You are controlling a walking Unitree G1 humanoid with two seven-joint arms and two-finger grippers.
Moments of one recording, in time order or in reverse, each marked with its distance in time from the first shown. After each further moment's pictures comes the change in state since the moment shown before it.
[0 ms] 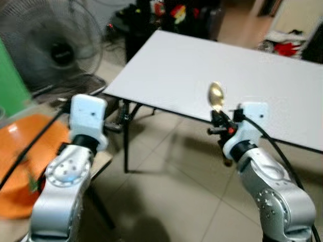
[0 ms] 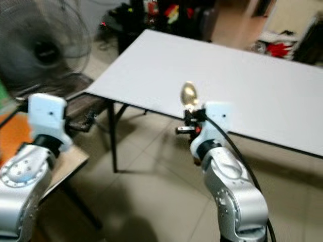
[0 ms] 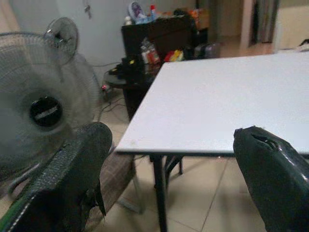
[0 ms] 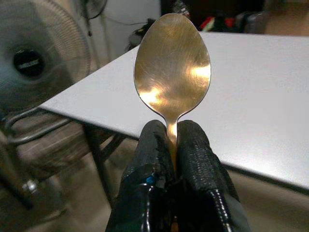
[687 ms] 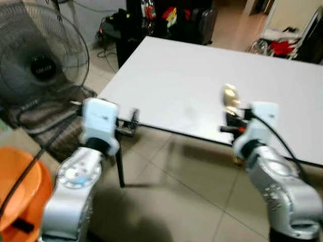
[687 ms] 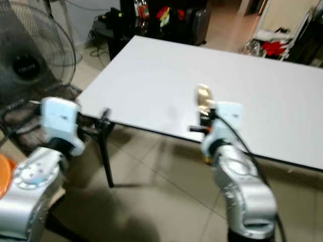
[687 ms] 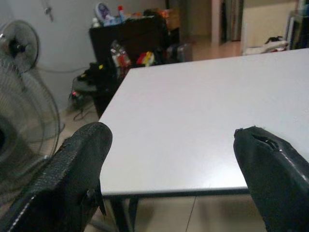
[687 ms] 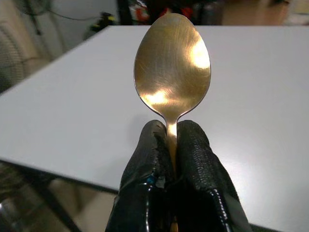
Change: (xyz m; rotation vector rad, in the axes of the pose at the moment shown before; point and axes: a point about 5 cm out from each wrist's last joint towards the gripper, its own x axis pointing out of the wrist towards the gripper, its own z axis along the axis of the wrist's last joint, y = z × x) left arm 0.001 -0.021 -0.003 -0.023 0.003 -0.094; right arm 0.002 -0.030 -0.006 -0.007 0.066 -0.146
